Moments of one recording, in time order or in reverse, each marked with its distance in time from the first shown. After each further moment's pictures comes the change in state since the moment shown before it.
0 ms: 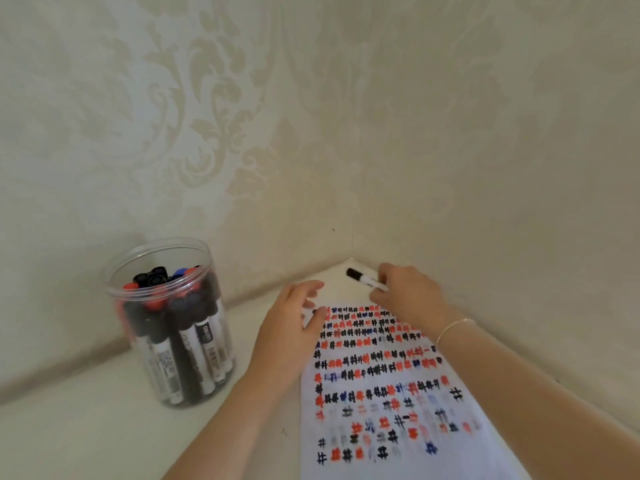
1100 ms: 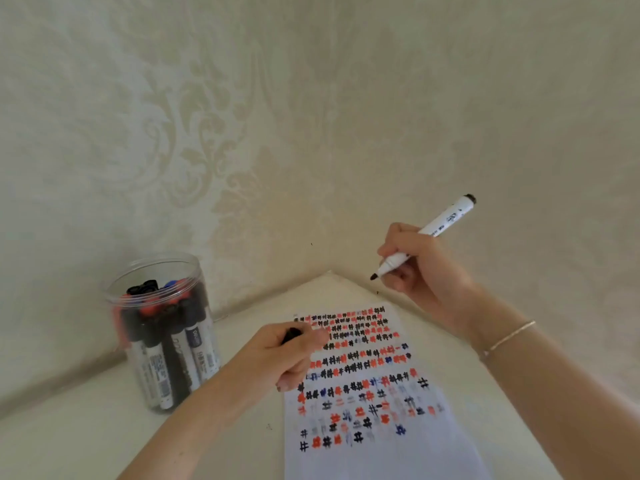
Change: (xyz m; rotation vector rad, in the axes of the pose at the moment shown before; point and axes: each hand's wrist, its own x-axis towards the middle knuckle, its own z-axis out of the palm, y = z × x) left_hand -0.039 0.042 -0.053 -0.638 -0.583 -0.033; right_hand -0.090 -0.031 -0.096 1.532 0.057 -0.061
